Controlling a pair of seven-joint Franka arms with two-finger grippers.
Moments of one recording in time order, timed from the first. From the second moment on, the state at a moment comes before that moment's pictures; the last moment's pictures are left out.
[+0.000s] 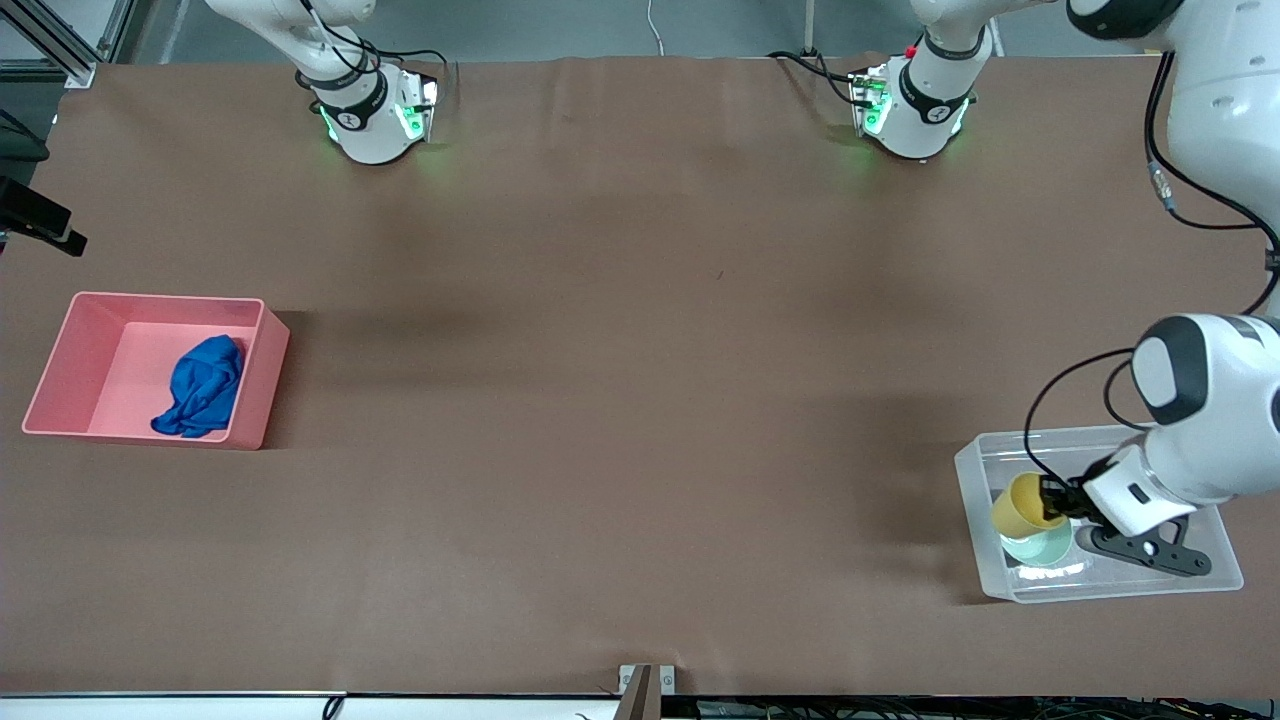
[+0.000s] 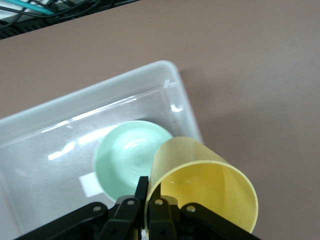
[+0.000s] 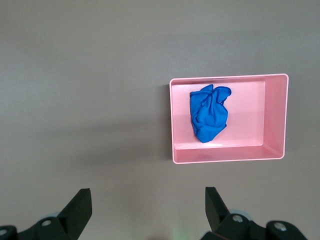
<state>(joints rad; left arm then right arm) 0.28 0.74 -0.30 -1.30 0.17 2.13 0.28 -0.07 0.01 -0.05 -1.46 0.00 1.44 -0.03</state>
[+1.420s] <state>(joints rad) 0.33 0.74 -0.33 -1.27 0.17 2.17 0.31 -0.07 0.01 -0.05 -1.46 0.00 1.44 -0.03</state>
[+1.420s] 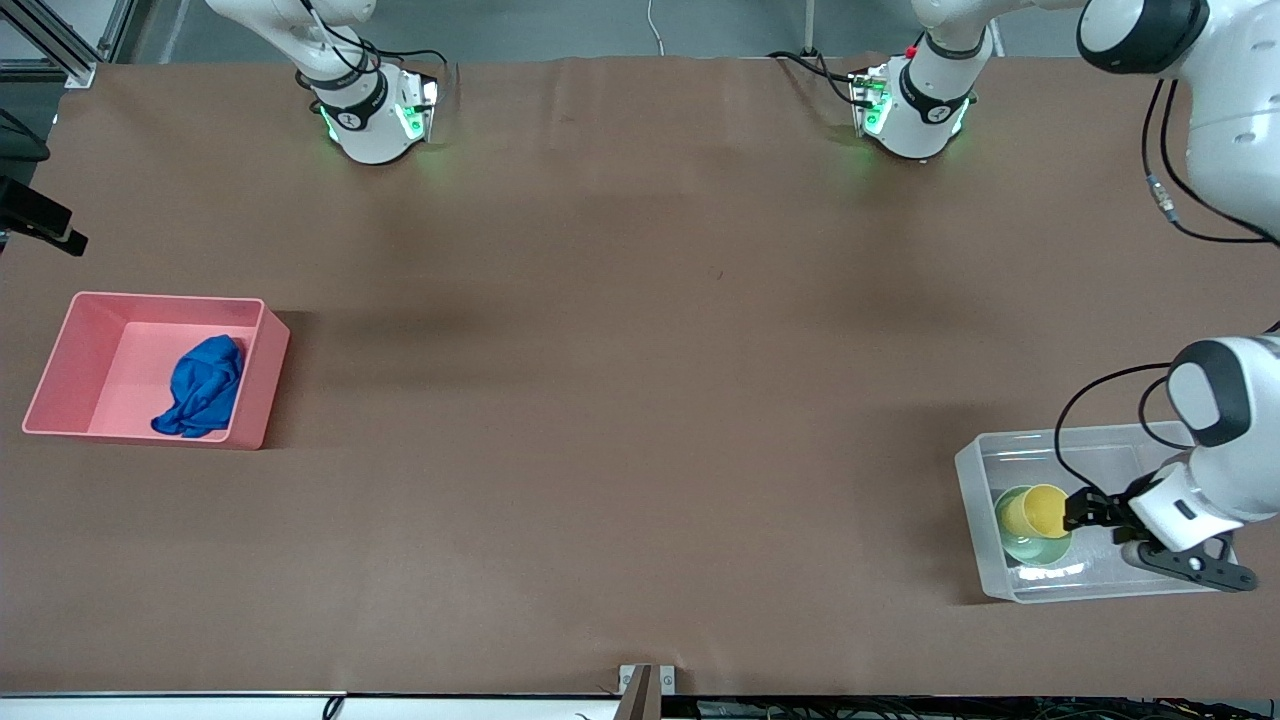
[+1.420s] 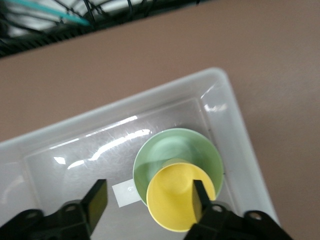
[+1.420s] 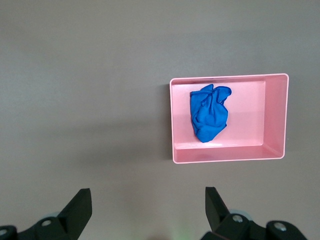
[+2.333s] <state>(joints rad) 0.06 0.07 -0.14 -1.52 0.07 1.75 0.17 -0.07 0.01 -0.05 -1.46 0.00 1.43 -0.03</state>
